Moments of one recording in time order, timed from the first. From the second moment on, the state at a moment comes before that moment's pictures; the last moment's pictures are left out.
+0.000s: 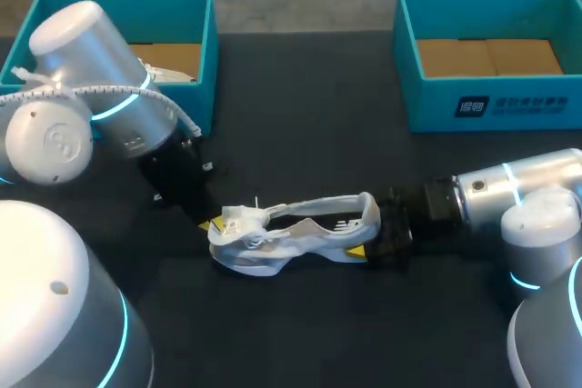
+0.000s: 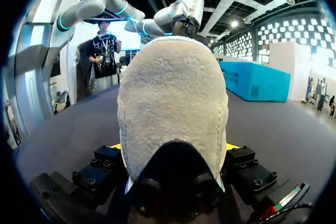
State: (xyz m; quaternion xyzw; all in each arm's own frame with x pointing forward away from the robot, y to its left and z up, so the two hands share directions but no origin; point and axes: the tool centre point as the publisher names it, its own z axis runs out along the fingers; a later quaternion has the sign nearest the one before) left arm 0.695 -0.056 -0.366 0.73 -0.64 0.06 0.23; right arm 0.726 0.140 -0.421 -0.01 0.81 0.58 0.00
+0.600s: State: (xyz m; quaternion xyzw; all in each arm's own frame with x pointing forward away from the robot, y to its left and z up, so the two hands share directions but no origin) left arm 0.690 -0.063 -0.319 0.69 -0.68 0.09 0.23; right arm 0.726 0.140 -0.421 -0.01 0.81 0.58 0.00
